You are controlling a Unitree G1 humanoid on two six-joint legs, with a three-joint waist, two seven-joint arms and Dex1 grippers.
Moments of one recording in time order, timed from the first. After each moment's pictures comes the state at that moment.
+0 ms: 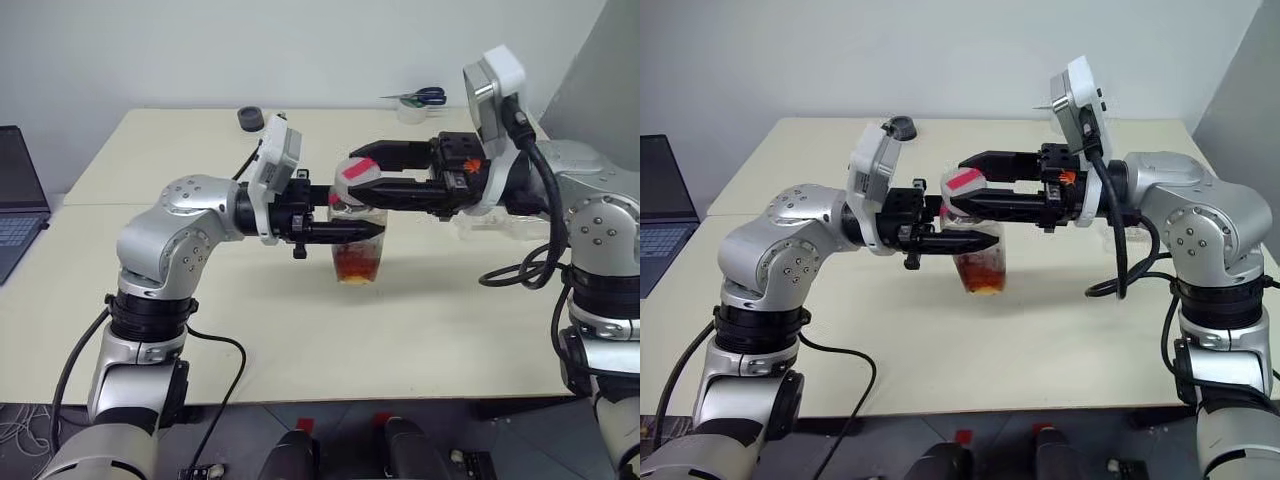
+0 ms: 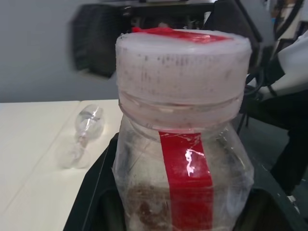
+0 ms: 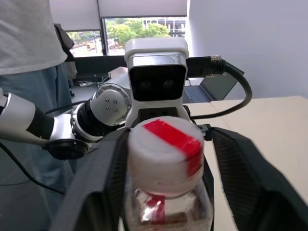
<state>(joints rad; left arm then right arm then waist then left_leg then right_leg) -0.81 0.51 -0.07 -0.18 -0.65 0.69 -1.19 -0.96 -0.60 -0.01 -0.21 0.89 0.93 0.96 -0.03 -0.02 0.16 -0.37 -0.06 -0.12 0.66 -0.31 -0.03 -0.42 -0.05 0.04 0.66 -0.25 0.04</state>
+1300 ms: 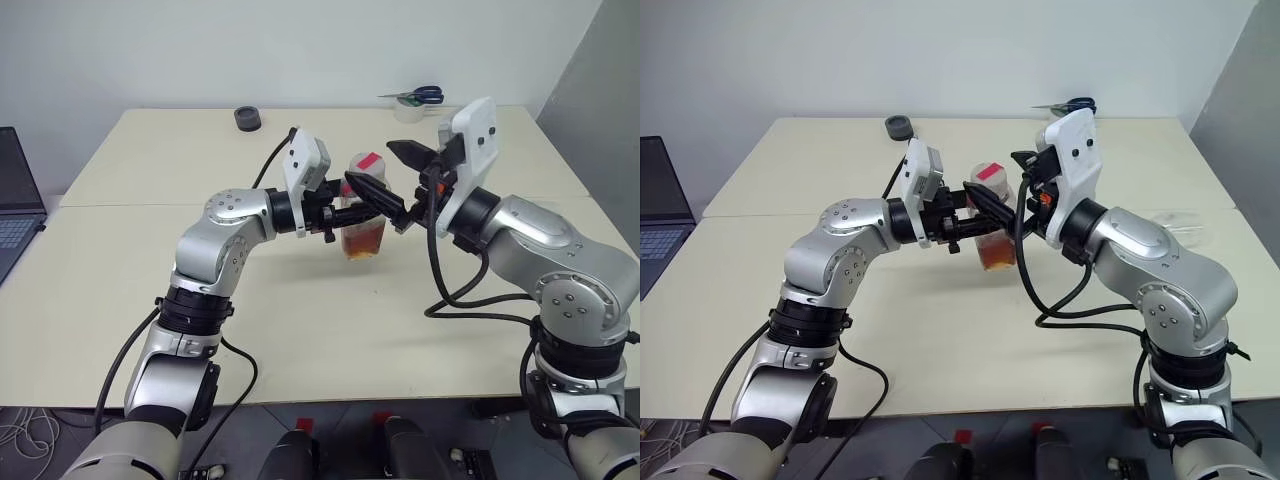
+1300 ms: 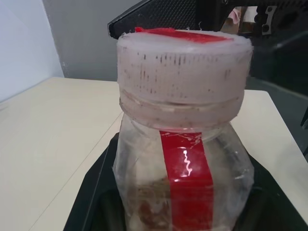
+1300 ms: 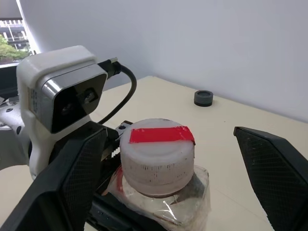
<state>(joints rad) -0.82 0.39 -0.10 0.05 -0.44 0.49 -0.97 -0.73 -0.39 -0.03 -0.57 0.77 1.00 0.15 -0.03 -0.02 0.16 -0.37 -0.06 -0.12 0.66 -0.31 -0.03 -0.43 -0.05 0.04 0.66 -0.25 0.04</state>
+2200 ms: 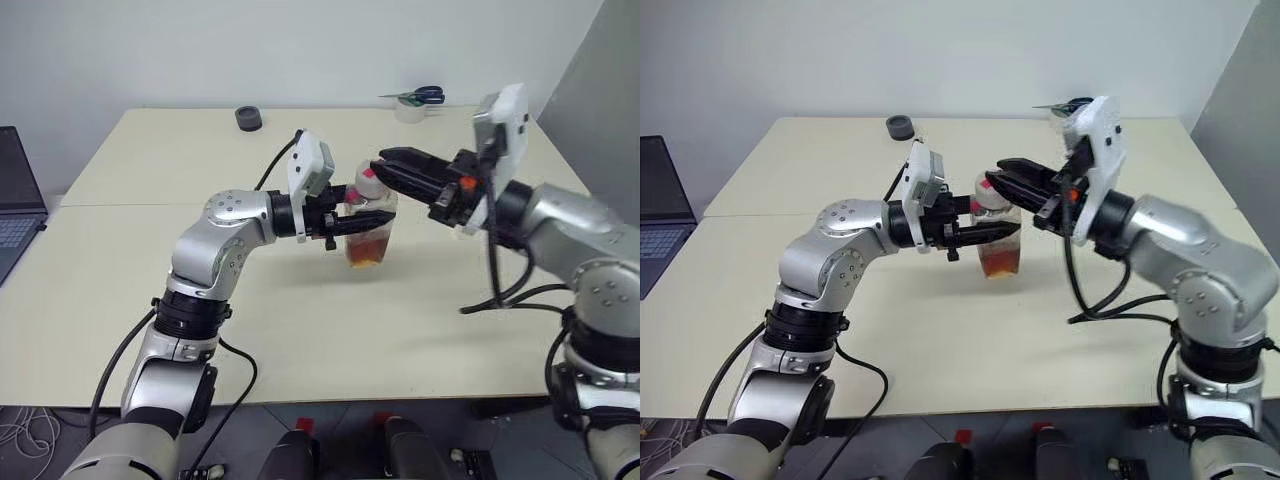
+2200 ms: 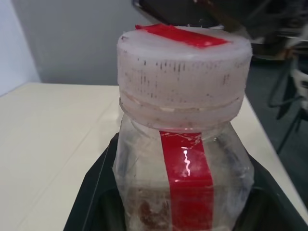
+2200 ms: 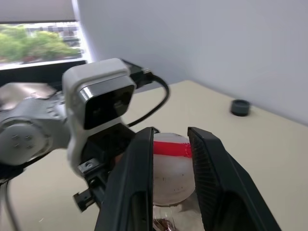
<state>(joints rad) -0.81 0.41 -0.11 -0.06 -0.51 0.58 -1.04 -0.79 -0.60 -0.12 -0.45 0.91 0.96 0.54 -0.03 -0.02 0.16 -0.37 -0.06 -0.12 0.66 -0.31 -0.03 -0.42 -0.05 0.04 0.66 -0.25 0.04</state>
